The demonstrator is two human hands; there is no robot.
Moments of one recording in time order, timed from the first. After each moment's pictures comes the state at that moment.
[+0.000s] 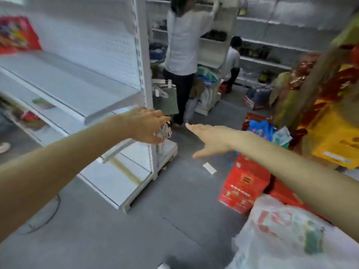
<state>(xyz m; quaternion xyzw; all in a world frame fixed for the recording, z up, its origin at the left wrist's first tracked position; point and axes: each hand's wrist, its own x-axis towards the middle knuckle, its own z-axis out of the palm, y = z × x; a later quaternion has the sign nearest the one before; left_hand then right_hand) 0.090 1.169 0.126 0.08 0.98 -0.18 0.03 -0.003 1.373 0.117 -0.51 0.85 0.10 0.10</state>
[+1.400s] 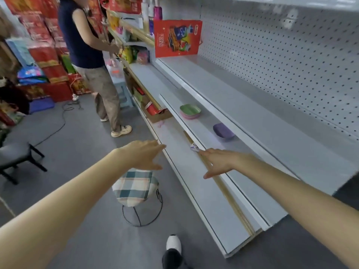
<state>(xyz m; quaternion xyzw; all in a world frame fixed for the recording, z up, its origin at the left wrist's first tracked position) 0.427 0.483 0.043 -0.27 0.95 -0.01 0.15 0.199 0.594 0.015 -0.65 0.72 0.15 0.20</state>
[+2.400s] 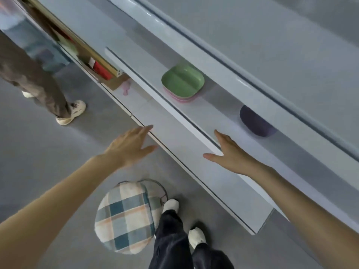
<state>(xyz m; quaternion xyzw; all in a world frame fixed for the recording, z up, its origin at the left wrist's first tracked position) 0.230 0.072 -0.180 -0.26 0.93 0.18 0.17 0.050 0.289 -0.188 -0.33 0.84 -0.15 0.42</state>
